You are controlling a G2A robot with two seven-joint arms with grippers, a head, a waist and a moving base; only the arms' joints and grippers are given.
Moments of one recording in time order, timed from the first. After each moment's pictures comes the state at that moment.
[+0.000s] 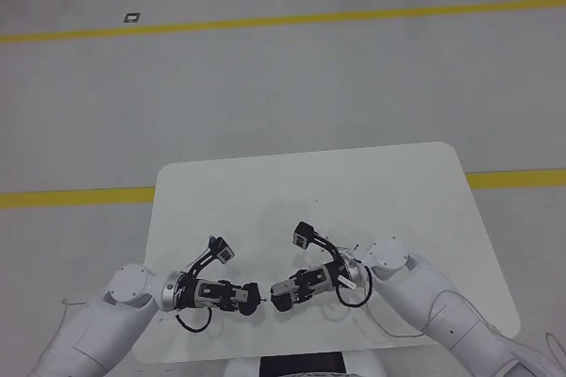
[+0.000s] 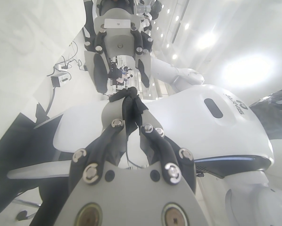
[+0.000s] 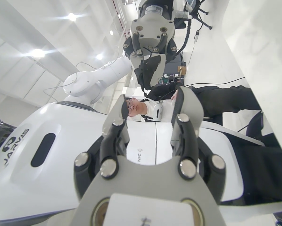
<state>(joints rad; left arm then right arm) 1.49 -0.81 -1.07 -1.58 -0.79 -0.34 -1.33 -1.23 -1.16 0.82 -1.40 0.56 -0.21 1.27</state>
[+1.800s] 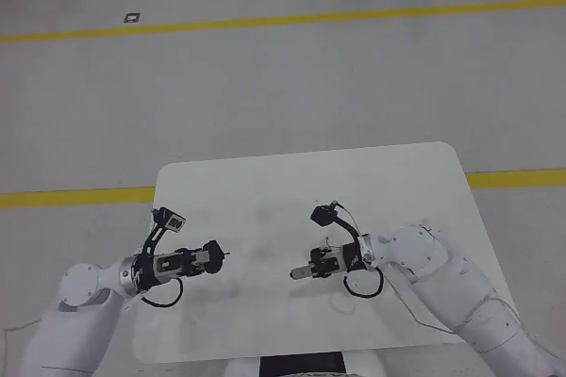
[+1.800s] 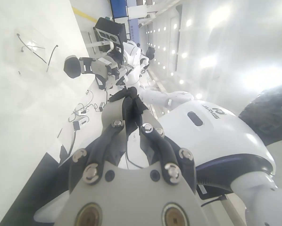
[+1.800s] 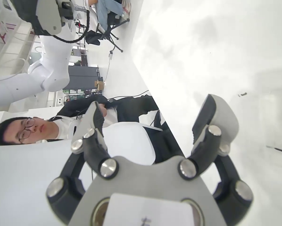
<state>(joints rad) 1.66 -0.94 -1.54 -1.65 -0.73 -0.34 -1.35 -1.28 -1.07 1.00 -1.71 -0.16 -0.13 1.14</state>
